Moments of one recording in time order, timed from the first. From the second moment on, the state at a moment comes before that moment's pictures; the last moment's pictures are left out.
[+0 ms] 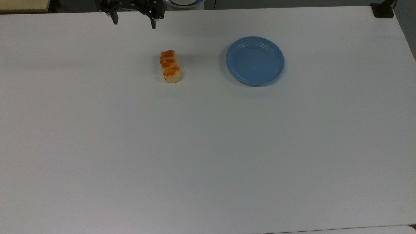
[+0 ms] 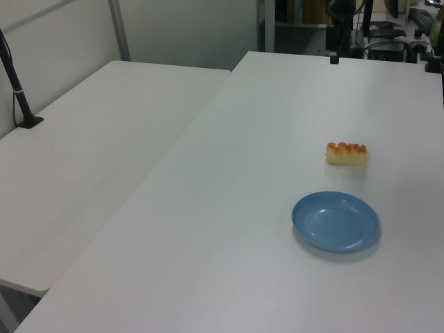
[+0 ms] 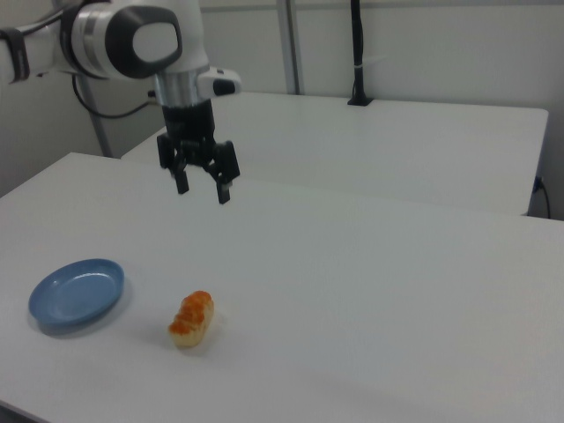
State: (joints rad) arm 0.04 0.04 -0.14 -1.66 -0.05 1.61 -0.06
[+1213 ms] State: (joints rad) arm 0.09 0.13 -0.08 -2.16 -0.16 2.03 -0.15
